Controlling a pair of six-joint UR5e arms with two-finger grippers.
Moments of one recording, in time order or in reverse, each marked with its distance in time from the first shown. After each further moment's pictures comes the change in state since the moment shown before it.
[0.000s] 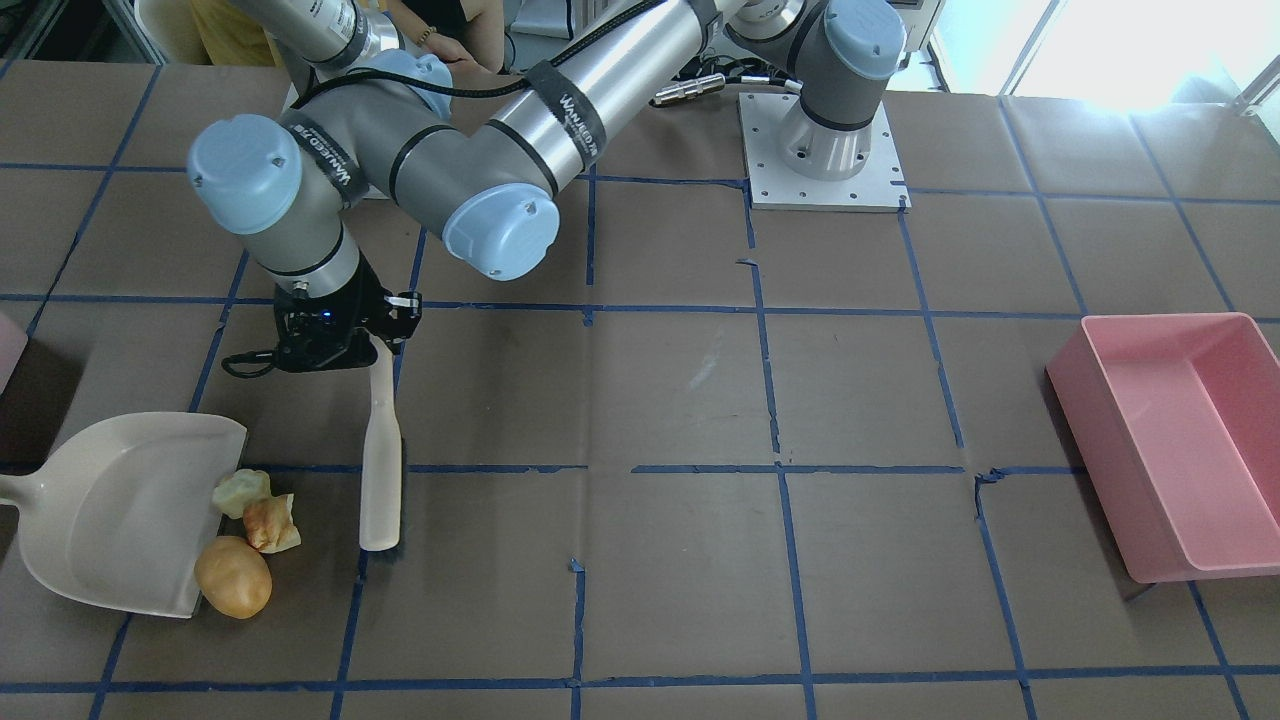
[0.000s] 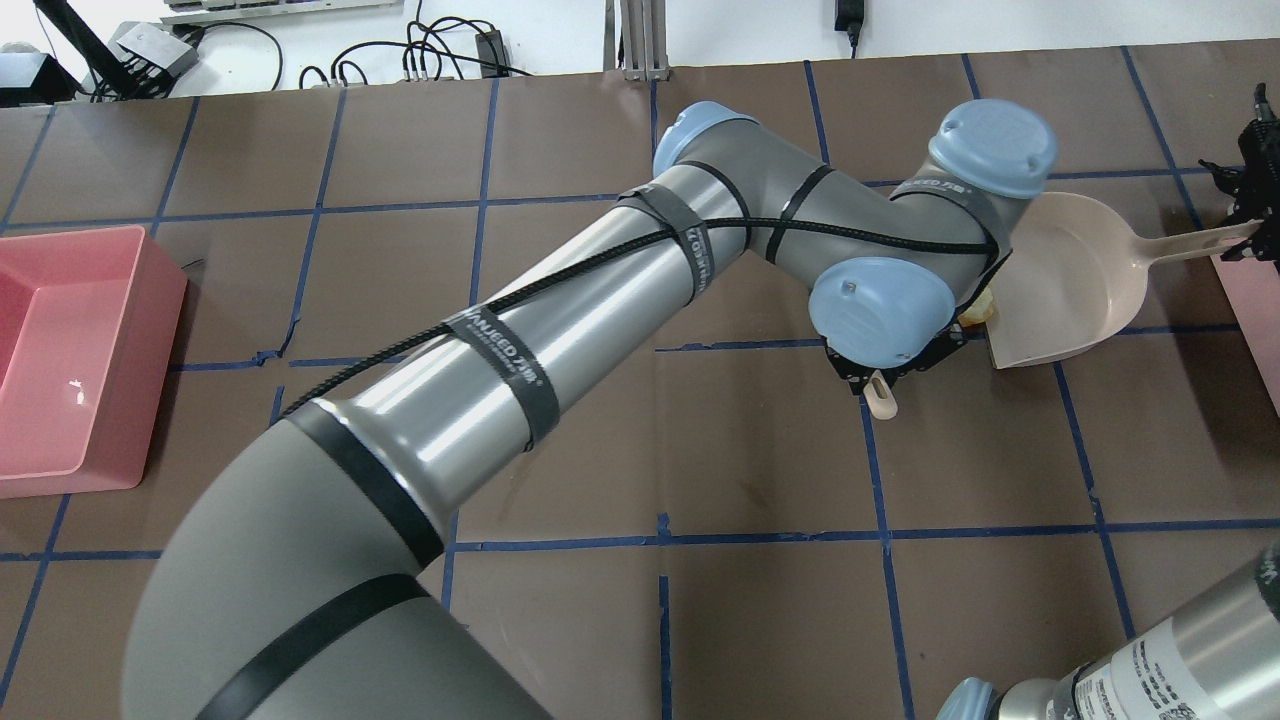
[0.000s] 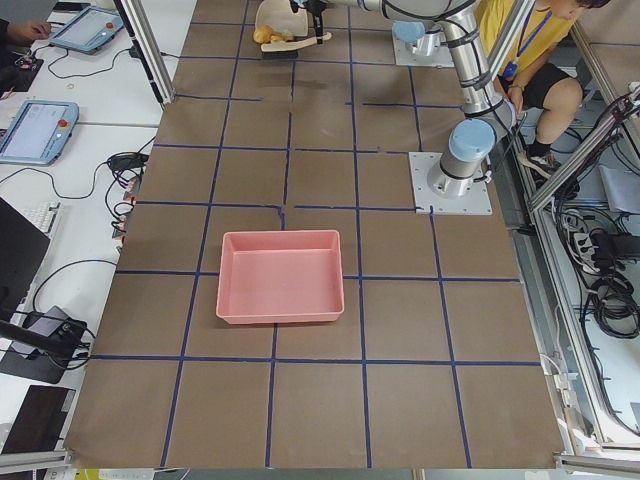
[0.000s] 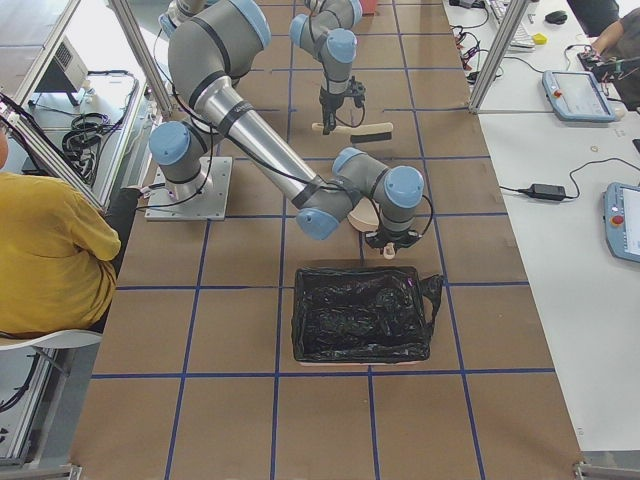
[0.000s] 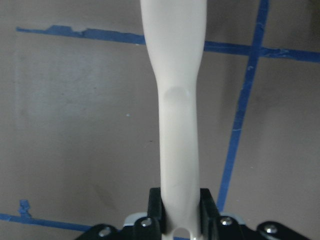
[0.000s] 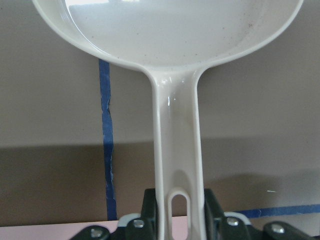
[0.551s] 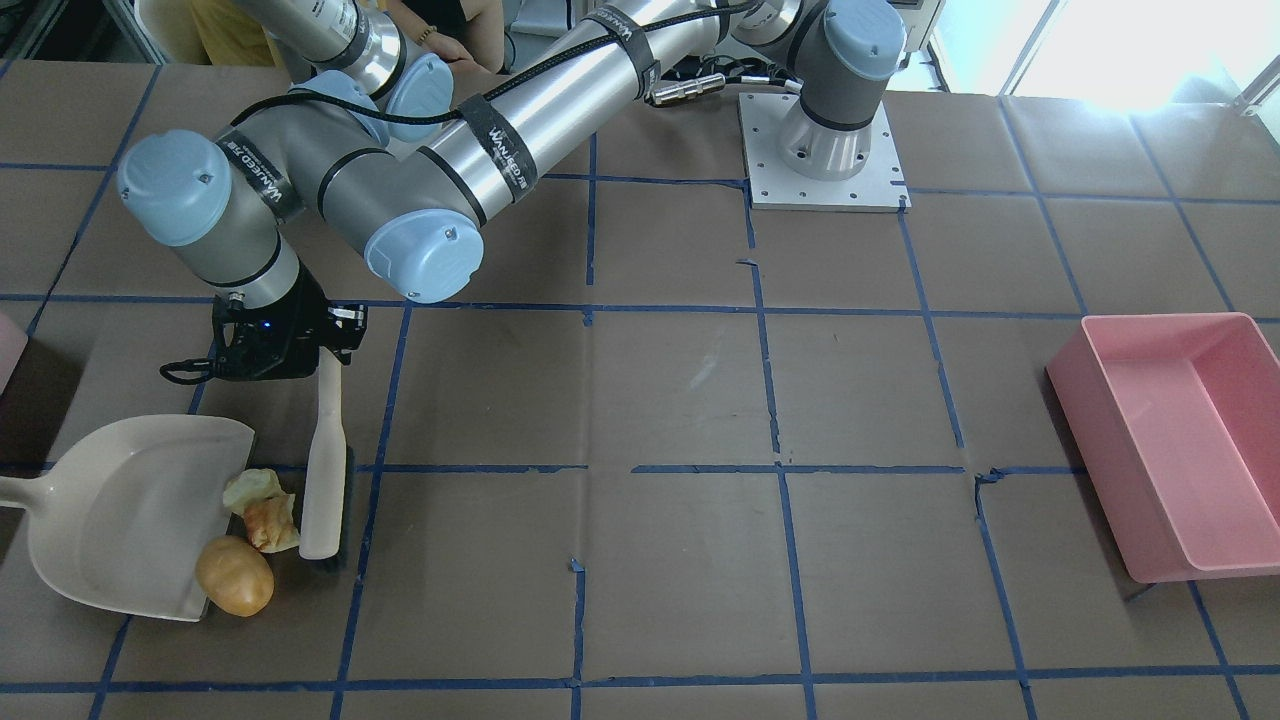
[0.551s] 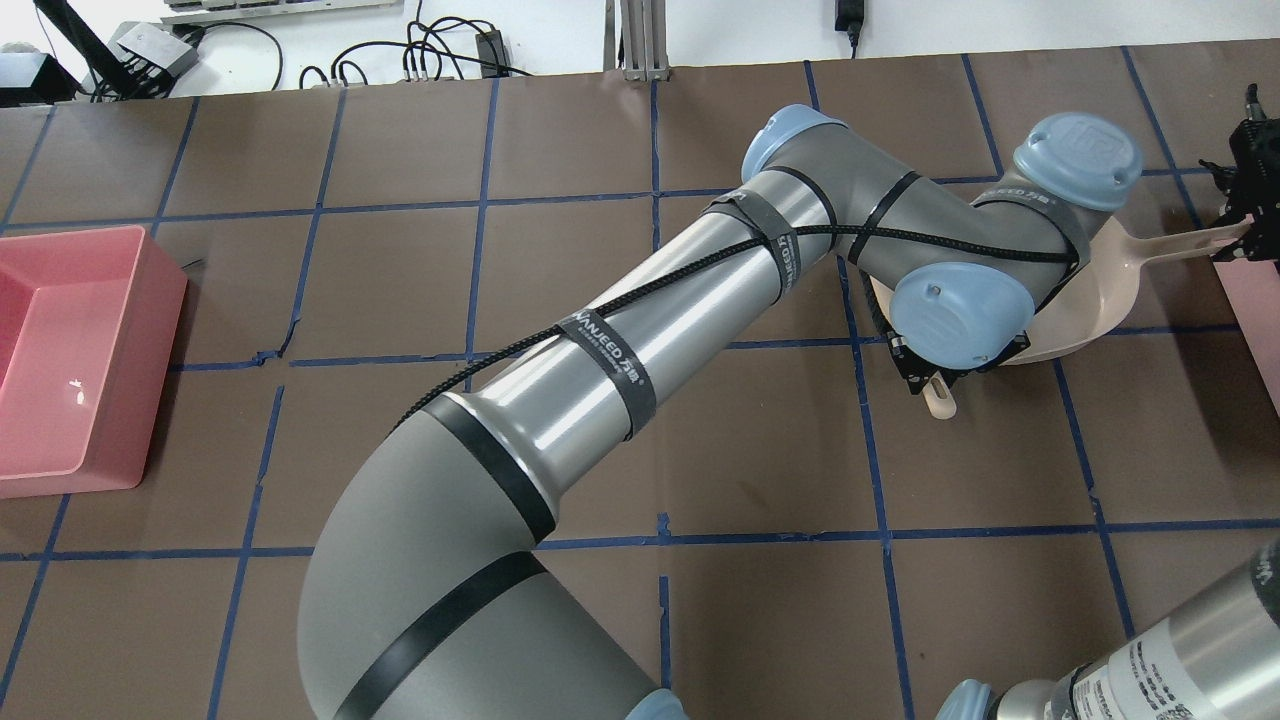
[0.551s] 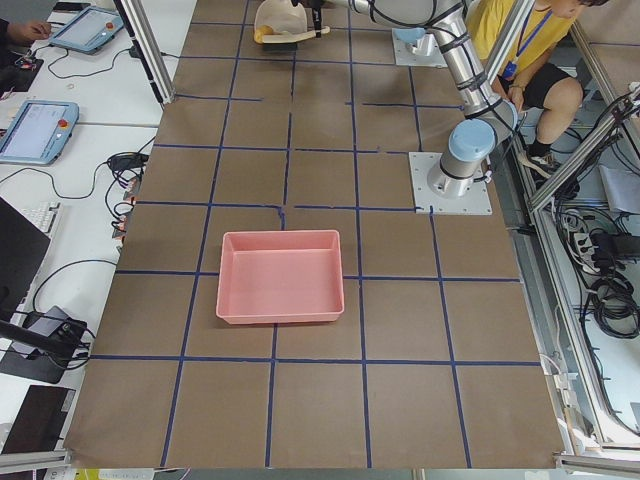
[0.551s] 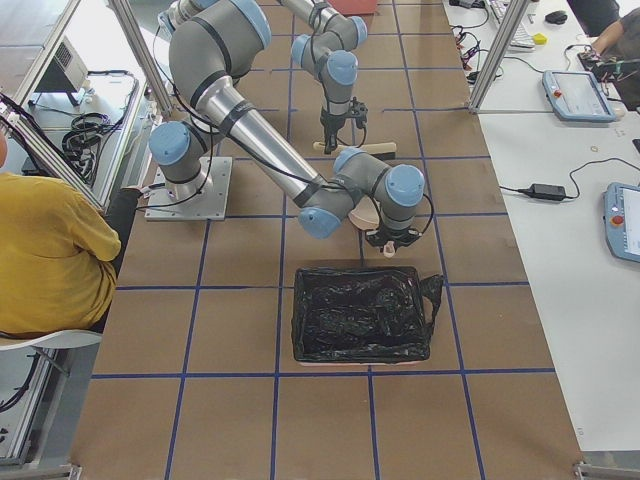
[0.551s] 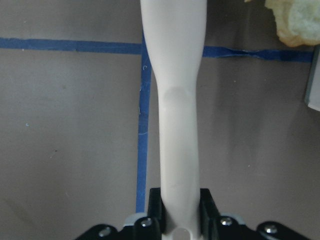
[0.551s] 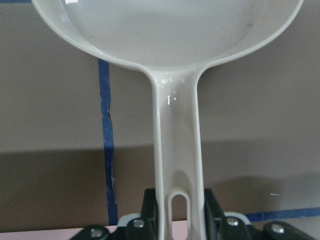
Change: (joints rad) left arm -0.041 -0.127 0.180 -0.037 -0.006 -0.051; right arm 0.015 0.002 0.003 0.001 -0.002 0.022
